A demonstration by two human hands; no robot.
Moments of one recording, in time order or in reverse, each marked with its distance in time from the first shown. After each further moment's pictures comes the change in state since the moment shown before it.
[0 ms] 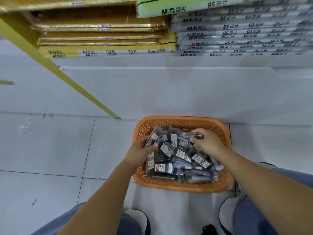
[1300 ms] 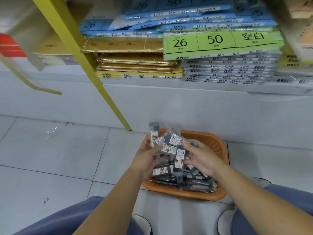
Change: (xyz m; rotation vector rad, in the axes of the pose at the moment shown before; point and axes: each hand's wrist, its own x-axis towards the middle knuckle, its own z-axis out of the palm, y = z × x) left_hand -0.063 0.043 0.019 -0.679 -0.058 0.146; right_hand -0.076 -0.074 -0.005 1.051 -0.267 0.062
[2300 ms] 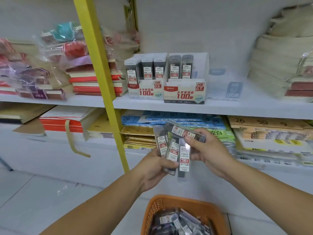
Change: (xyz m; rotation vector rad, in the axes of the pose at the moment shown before) left_hand -0.108 0.178 0.131 0.299 -0.316 0.234; right_hand -0.129 -0.212 0.108 -0.300 -0.007 -0.708
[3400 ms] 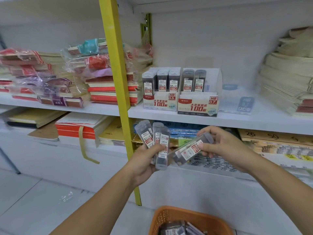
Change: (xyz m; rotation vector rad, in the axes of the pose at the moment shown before) left_hand -0.011 0.041 -0.044 -0.073 0.132 0.185; right_hand 0.001 -0.054 -0.005 -0.437 -0.210 -0.144
